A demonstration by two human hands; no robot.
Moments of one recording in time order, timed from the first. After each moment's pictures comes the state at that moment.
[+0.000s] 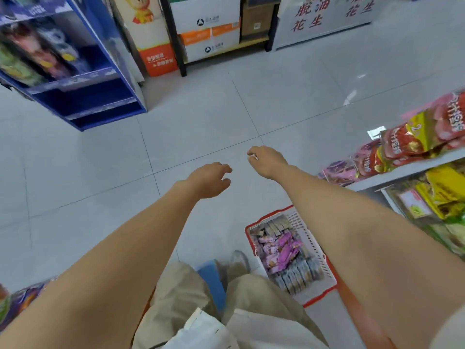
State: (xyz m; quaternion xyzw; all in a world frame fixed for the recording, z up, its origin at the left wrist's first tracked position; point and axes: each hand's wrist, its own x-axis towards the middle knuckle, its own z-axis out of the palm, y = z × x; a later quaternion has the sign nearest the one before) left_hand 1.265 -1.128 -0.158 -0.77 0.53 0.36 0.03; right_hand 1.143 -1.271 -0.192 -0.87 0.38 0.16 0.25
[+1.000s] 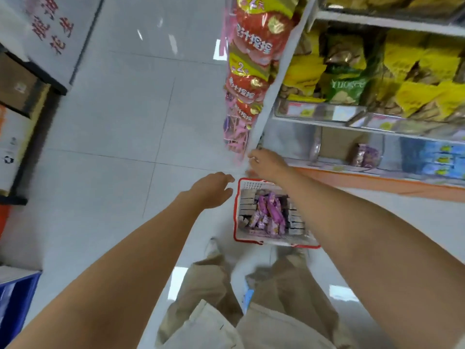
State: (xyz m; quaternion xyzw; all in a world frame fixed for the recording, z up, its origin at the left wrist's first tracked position) left_hand 1.130 -1.341 -0.220 -0.39 0.82 0.34 0.22; right_hand 0.942 -1.319 -0.264 -0.56 0.75 -0.01 0.34
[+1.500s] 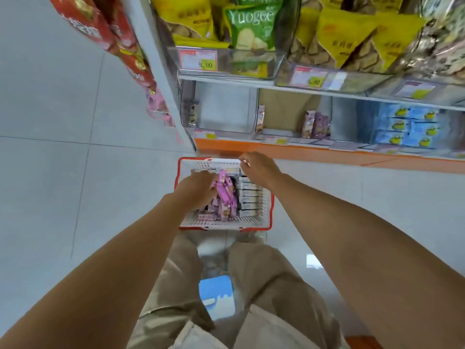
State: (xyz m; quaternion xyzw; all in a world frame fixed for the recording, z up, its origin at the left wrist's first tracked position) left_hand 0.944 -1.233 -0.342 -0.38 0.82 0.35 0.24; right_hand 0.755 -1.182 -0.380 -0.51 0.77 0.00 0.38
